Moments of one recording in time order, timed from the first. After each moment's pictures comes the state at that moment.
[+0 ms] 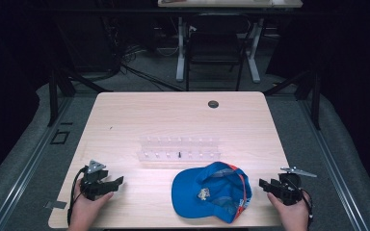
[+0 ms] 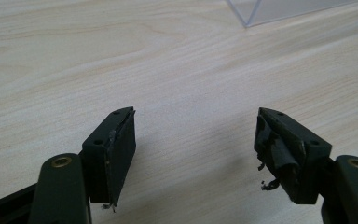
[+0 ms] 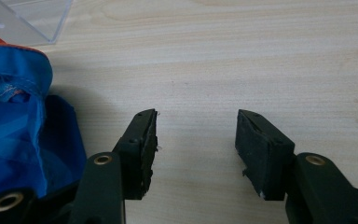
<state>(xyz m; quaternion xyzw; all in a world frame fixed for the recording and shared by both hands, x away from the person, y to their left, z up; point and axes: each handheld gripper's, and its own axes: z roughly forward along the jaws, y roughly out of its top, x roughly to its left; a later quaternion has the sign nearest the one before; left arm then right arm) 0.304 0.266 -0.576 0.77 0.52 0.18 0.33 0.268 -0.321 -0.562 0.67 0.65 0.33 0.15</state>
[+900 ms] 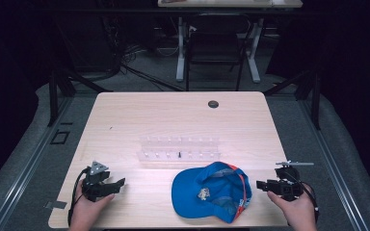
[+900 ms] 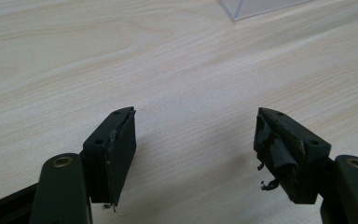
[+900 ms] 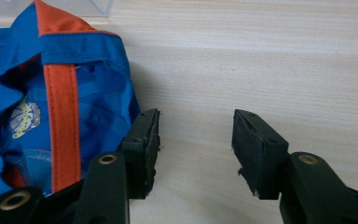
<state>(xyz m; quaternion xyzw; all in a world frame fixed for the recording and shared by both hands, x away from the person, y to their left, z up) 0.301 0.261 -0.576 0.78 0.51 0.18 0.33 0.270 -0.305 -0.515 0.65 0.70 0.28 0.08</state>
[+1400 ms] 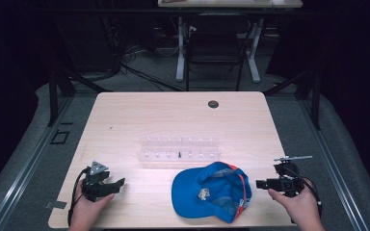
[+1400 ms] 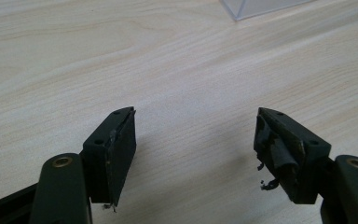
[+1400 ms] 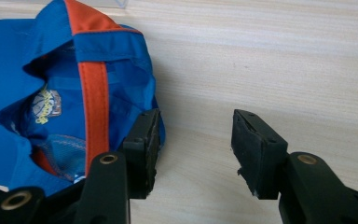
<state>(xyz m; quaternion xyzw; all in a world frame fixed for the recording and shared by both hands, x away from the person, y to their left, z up) 0.301 0.262 -0.576 0.78 0.51 0.18 0.33 0.274 -0.299 -0.495 0.64 0.73 0.26 0.05</state>
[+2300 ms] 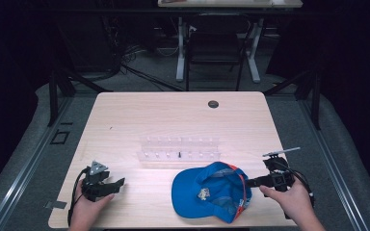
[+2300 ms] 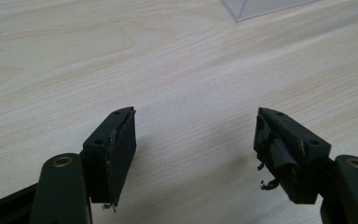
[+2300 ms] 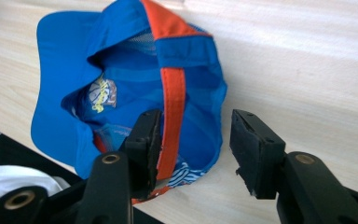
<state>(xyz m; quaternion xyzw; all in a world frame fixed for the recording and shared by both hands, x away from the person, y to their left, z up) 0.301 0.262 -0.576 0.77 0.51 0.18 0.33 0.284 -0.272 -0.481 0.61 0.75 0.26 -0.02</state>
